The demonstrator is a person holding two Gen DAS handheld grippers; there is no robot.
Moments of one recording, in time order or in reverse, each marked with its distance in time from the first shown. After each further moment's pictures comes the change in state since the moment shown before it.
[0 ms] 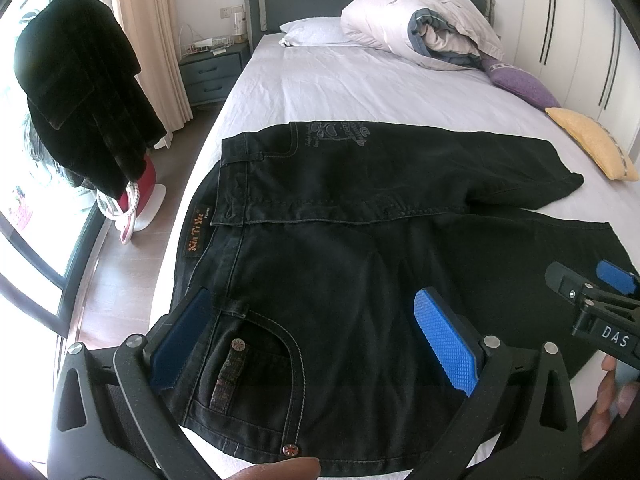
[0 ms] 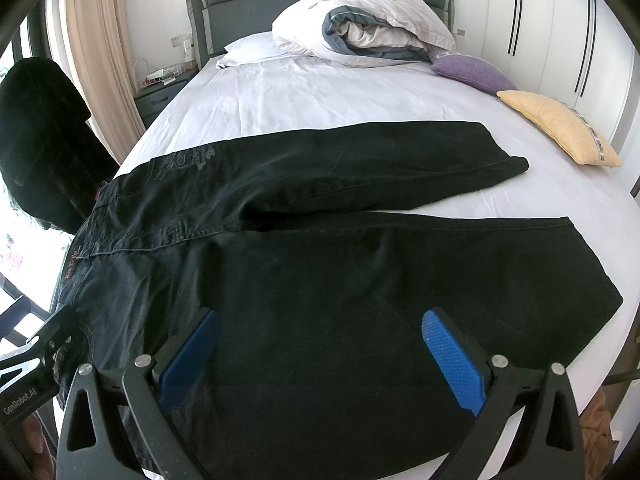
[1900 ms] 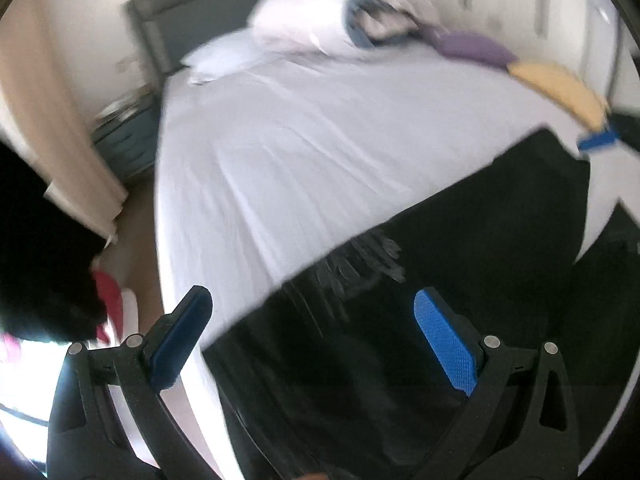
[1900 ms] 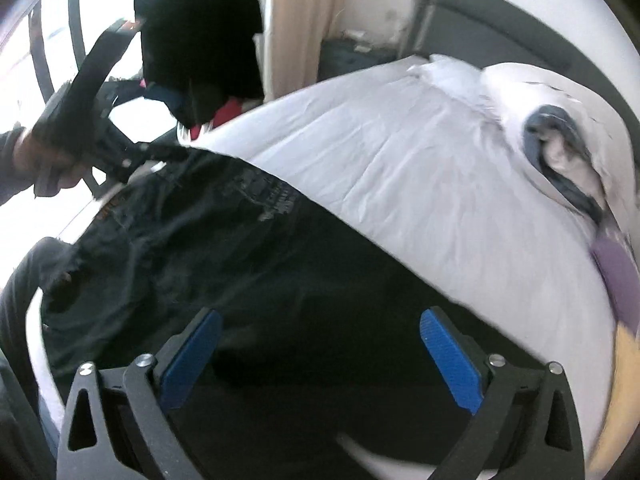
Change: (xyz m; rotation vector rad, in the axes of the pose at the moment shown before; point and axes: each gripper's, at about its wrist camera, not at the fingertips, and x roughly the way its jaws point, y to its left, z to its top) left arm 0.154 0.026 0.222 0.411 0.045 -0.171; right arm 0.090 0.025 0.203 -0.775 0.066 0.370
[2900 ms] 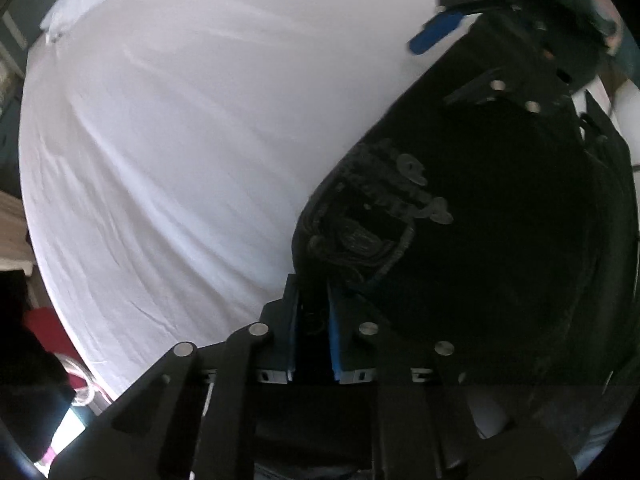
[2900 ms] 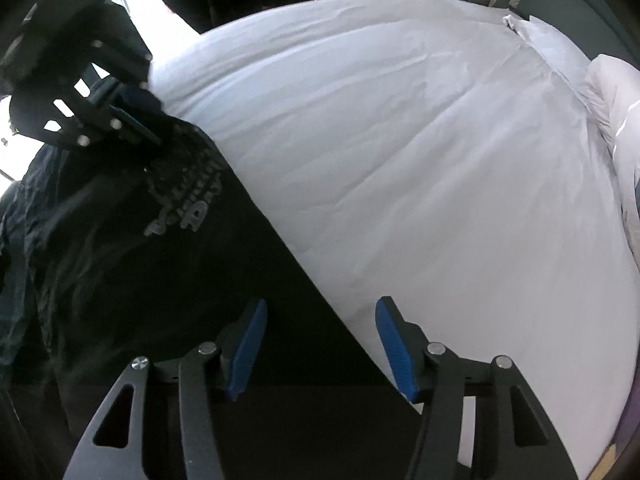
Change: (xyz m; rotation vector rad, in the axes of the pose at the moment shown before) left arm 0.135 0.016 0.002 0.266 0.332 -0.309; right arm 0.188 -0.043 0.075 -0.212 0.275 0.160
